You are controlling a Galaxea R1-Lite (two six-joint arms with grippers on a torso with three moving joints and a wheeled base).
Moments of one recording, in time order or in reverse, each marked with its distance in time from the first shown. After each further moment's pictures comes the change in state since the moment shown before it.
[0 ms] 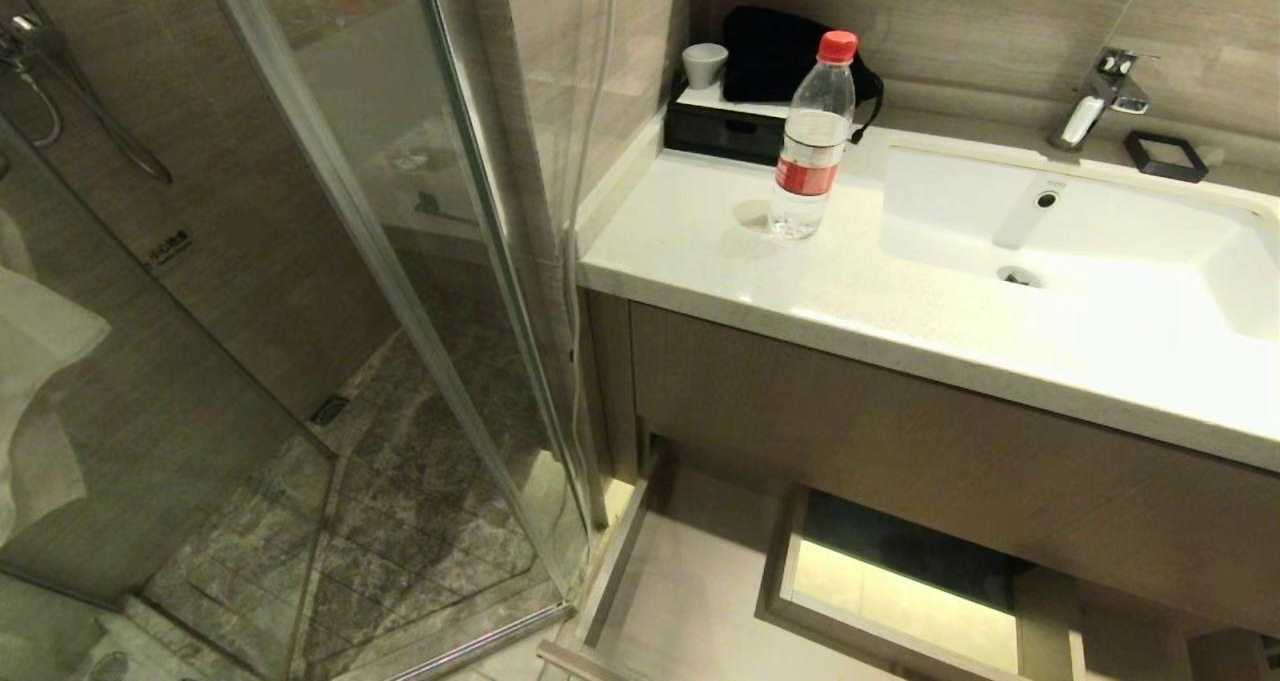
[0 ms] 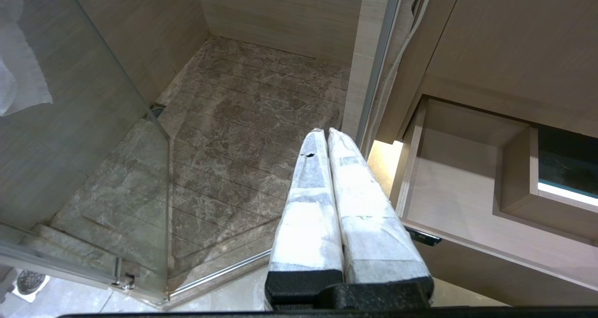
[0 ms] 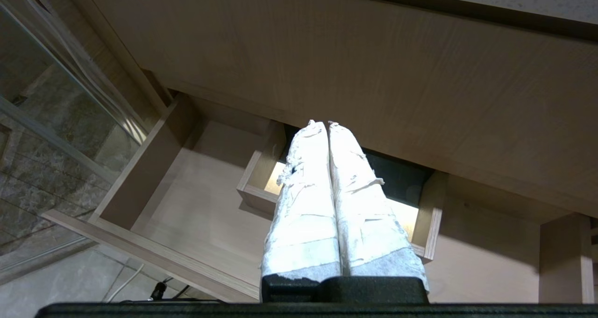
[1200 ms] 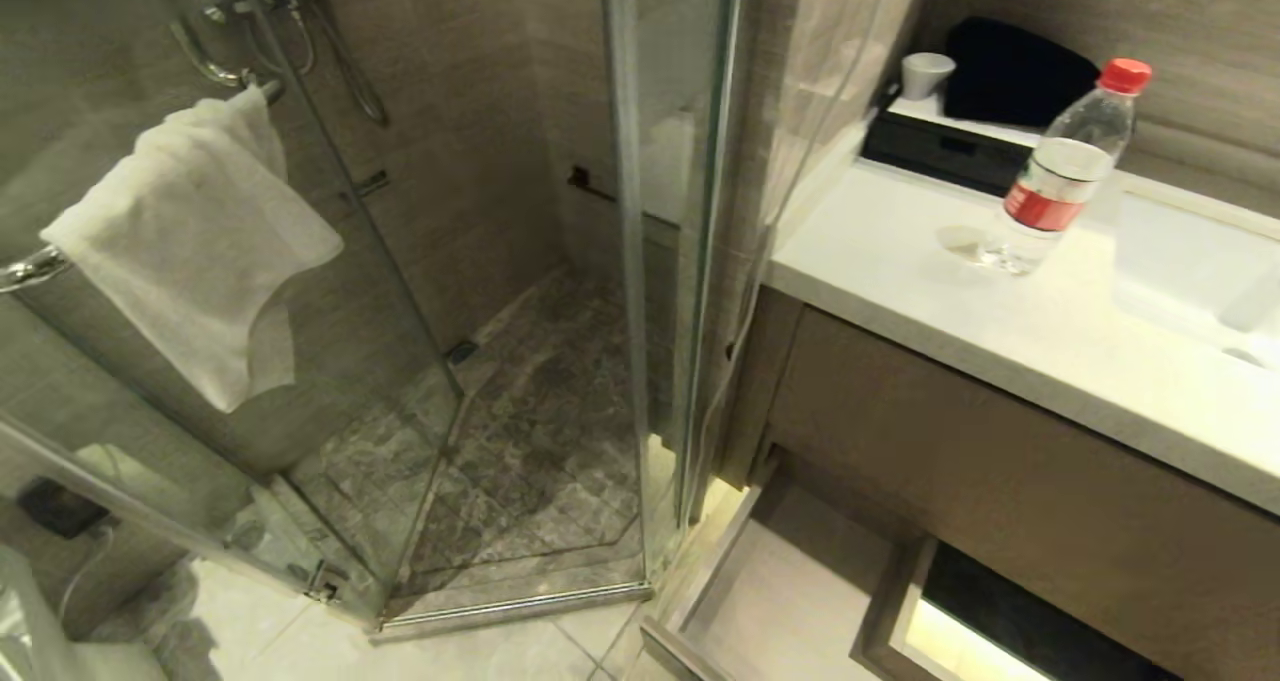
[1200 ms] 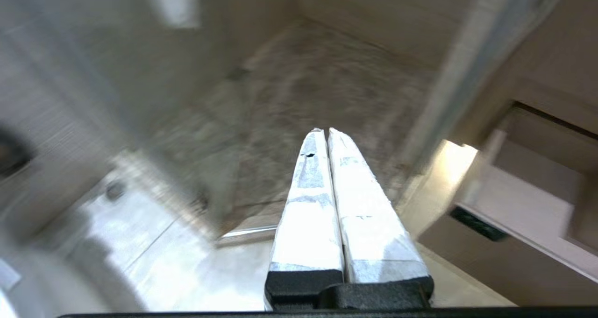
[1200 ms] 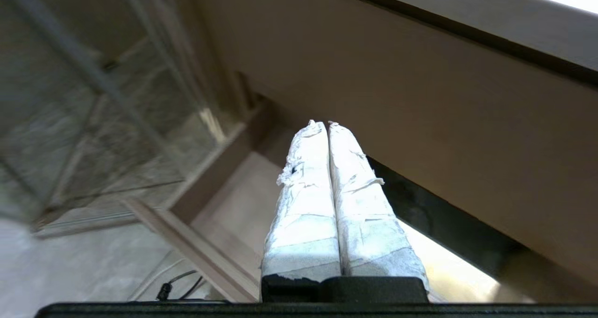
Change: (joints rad) left arm 0.000 0.000 0.000 0.000 0.000 0.000; right arm 0.000 0.000 0.000 0.000 -0.002 0.023
